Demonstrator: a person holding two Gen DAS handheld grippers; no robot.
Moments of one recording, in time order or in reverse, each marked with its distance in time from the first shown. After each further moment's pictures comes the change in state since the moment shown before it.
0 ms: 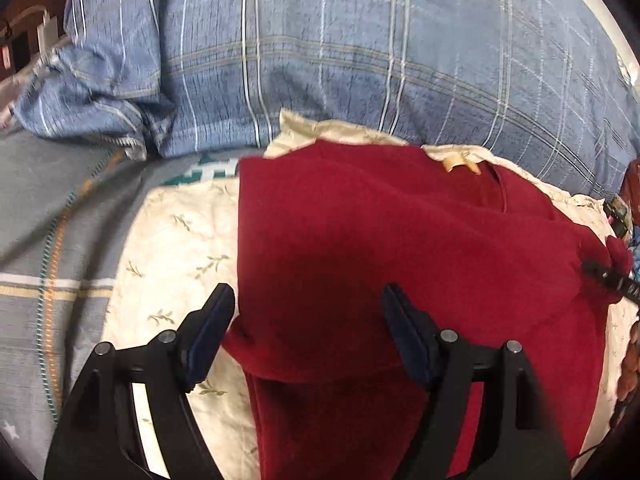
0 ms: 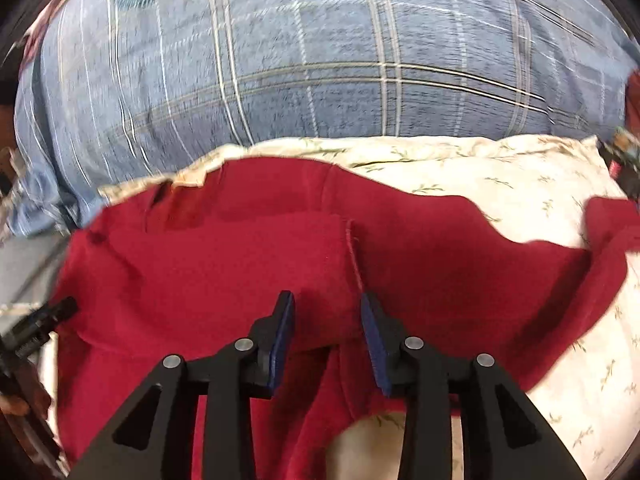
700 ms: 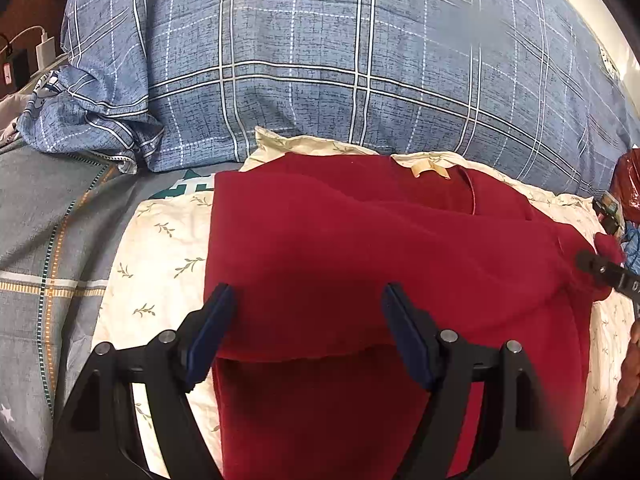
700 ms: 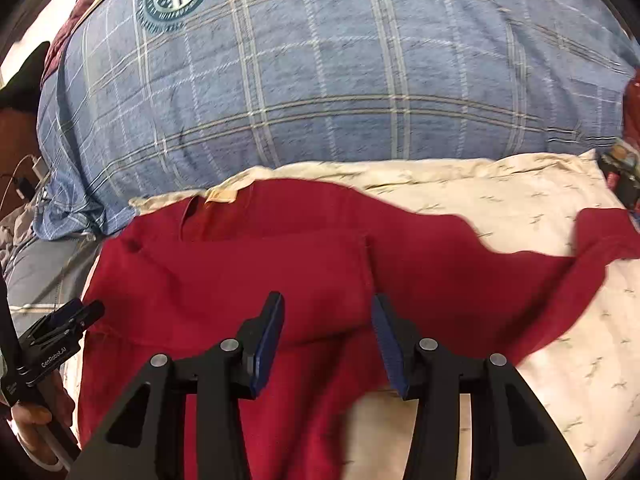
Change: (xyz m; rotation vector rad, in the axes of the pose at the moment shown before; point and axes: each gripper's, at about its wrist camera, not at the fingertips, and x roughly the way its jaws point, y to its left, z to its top) left arm -0.012 -0.023 -0.004 0.008 -0.031 -0.018; right arm -0.016 0.025 0.000 -0.051 -0.024 0.035
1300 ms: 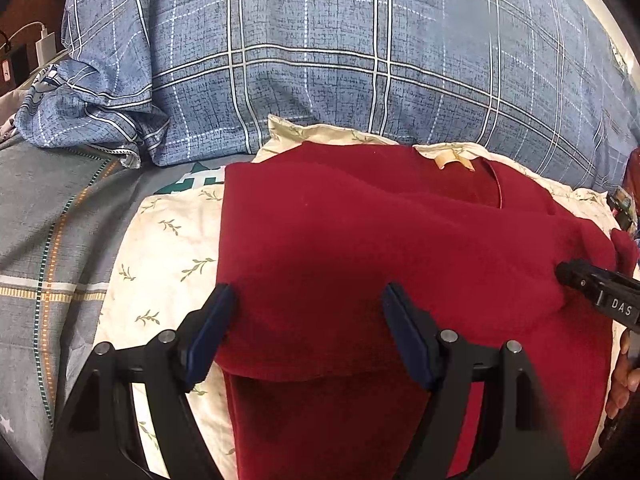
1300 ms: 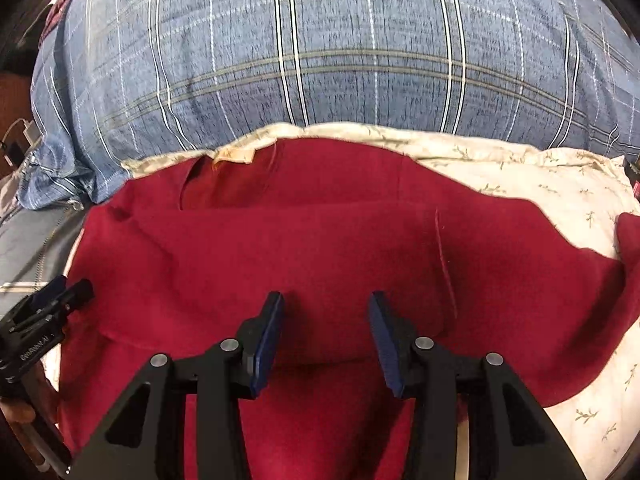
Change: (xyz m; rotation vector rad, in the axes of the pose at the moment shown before) left arm 0.021 0.009 0.001 0.012 0.014 0.036; right arm 0.047 0.028 -0.006 -0.075 0.058 -0.033
